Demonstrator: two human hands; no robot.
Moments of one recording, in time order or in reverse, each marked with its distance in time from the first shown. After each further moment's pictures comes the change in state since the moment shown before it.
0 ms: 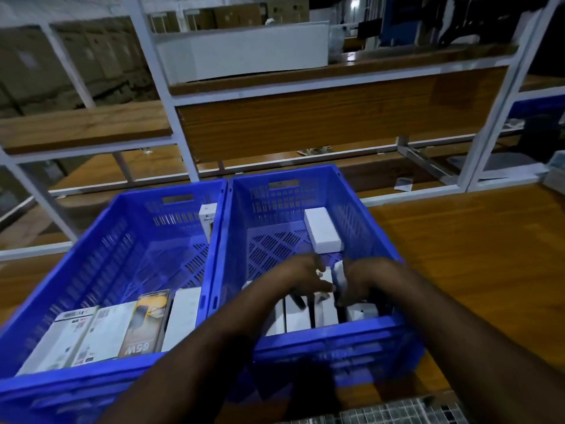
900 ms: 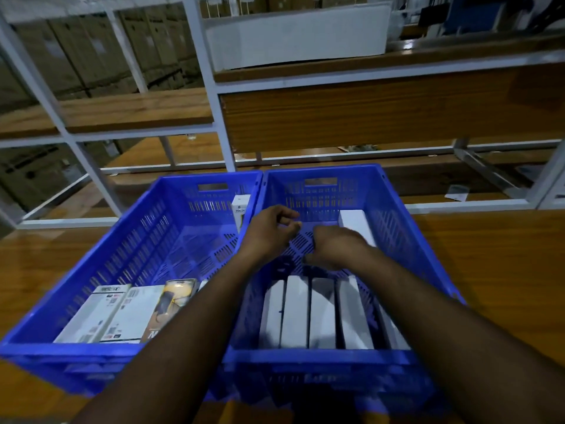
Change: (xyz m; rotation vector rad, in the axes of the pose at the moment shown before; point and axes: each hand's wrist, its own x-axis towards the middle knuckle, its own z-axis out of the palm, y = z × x) left_hand 0.009 -0.079 -0.067 -0.410 0.716 0.094; right_hand 0.036 -0.075 -0.059 0.091 0.271 -0.178
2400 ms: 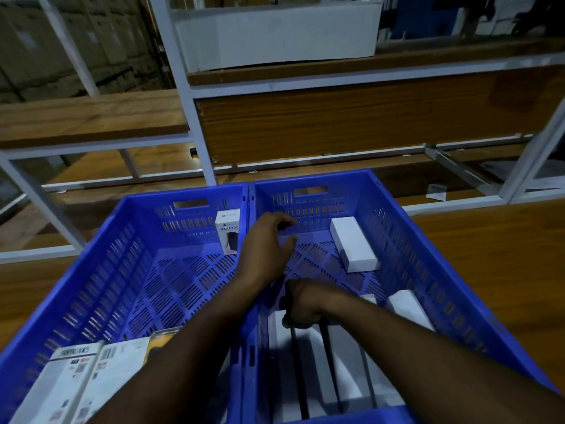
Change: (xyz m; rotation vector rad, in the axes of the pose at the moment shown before) left_hand 0.035 -0.023 -0.006 0.156 0.052 0.274; right_hand 0.052 -0.043 0.057 0.113 -0.245 -0.046
